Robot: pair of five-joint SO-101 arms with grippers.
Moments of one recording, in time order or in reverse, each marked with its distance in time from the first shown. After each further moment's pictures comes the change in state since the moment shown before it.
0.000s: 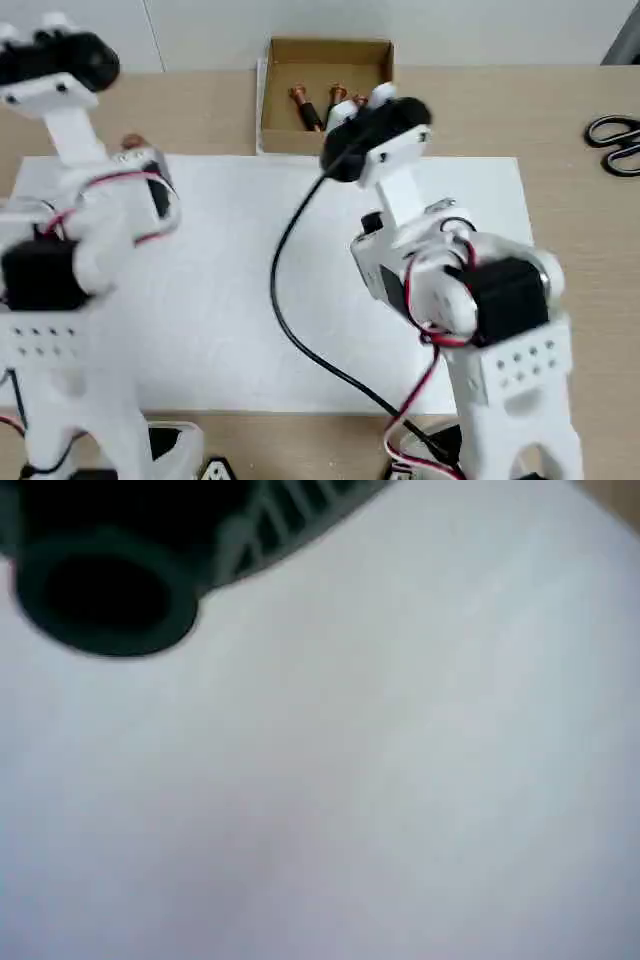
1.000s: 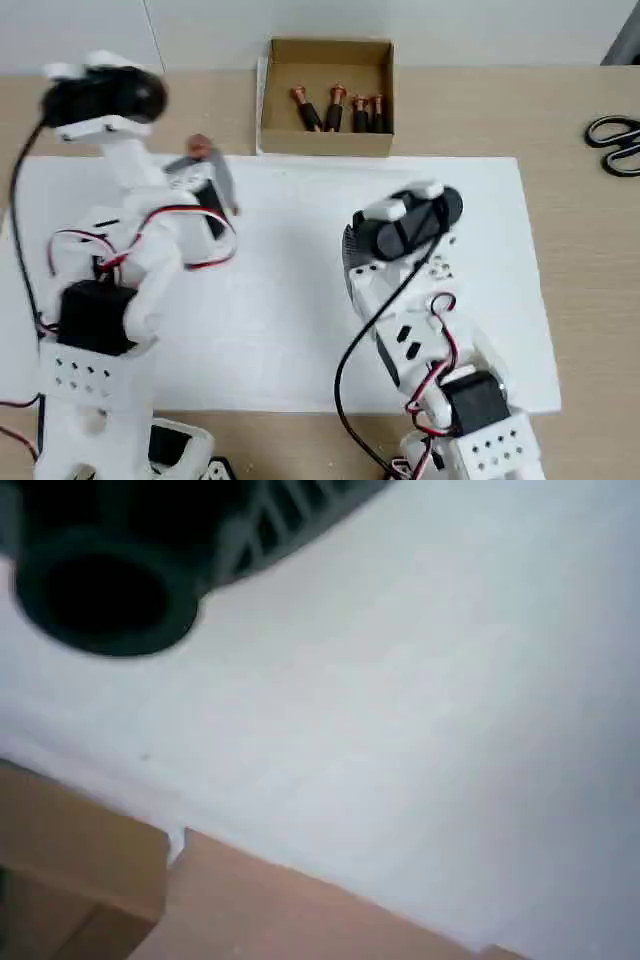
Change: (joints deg) left arm 13.5 -10.2 17.1 -17.7 9.4; right arm -0.1 -42.0 68.9 -55.5 -5.5
